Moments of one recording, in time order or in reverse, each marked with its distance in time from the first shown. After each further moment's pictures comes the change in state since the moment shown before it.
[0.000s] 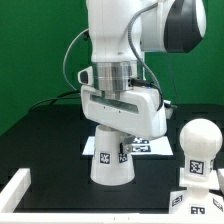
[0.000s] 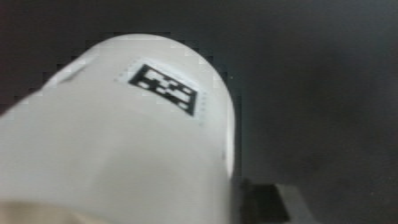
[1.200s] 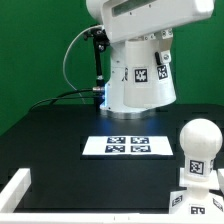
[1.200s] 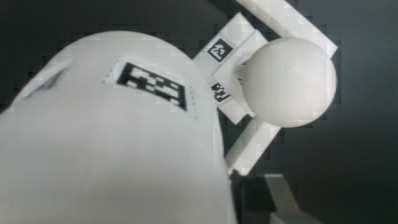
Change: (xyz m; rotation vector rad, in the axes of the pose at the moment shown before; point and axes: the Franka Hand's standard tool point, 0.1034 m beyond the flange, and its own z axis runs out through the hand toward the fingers) arm -0.012 -0.088 -0.161 0.162 -0.100 0.044
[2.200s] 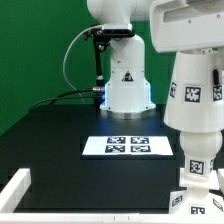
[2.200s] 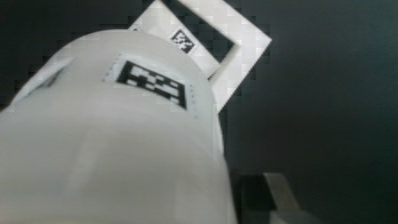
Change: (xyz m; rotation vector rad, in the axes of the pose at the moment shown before) arm -0.011 -0.096 0.048 -0.072 0.095 0.025
